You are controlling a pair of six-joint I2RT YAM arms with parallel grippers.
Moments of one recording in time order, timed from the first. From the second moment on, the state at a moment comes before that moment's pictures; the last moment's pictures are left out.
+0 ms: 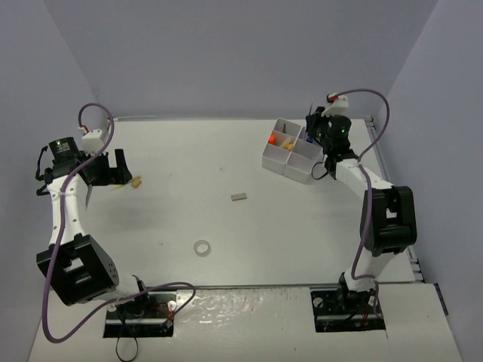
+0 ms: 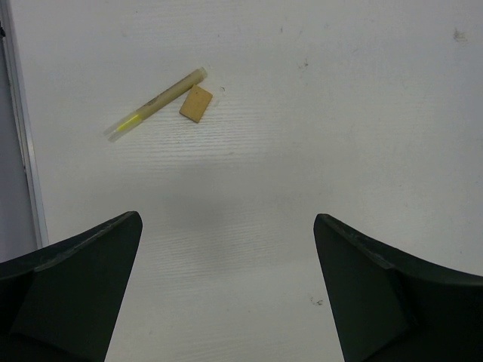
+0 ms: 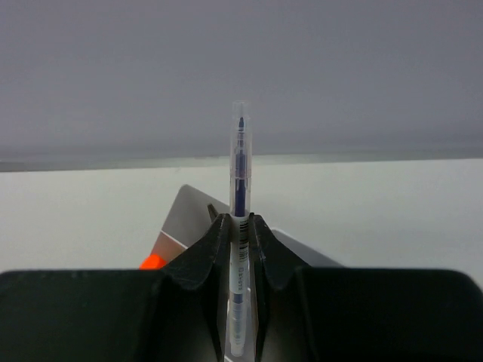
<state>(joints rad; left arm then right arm) 0.42 1.39 1.26 -0.74 0.47 0.26 0.11 1.72 1.15 0.51 -0.05 0.21</state>
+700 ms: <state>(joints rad) 0.42 1.44 1.26 -0.73 0.45 0.28 0.13 1.83 1.04 0.69 0.01 0.09</state>
